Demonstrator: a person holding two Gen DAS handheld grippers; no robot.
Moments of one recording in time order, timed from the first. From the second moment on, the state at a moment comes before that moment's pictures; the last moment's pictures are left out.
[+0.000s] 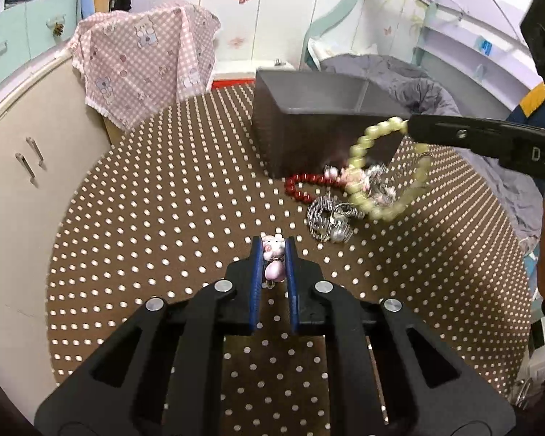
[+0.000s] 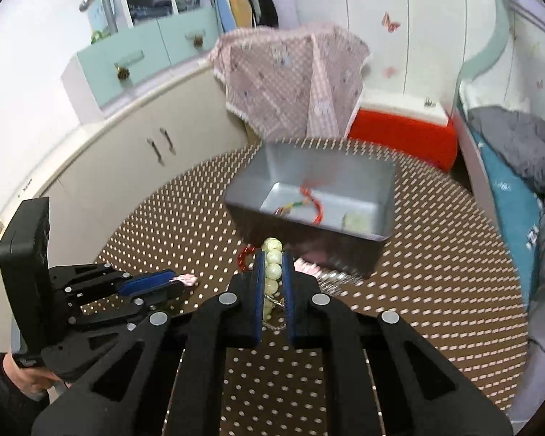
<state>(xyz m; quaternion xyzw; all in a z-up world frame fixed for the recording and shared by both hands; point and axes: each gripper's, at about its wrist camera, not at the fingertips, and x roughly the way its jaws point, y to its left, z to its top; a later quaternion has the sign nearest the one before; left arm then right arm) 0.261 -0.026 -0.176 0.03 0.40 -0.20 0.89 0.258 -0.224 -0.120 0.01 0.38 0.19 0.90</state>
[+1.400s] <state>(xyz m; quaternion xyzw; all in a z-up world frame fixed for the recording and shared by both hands) 0.344 -0.047 -0.063 -0.03 0.29 -0.19 0.94 0.335 -0.282 -0.055 0.08 0.30 0.15 0.94</state>
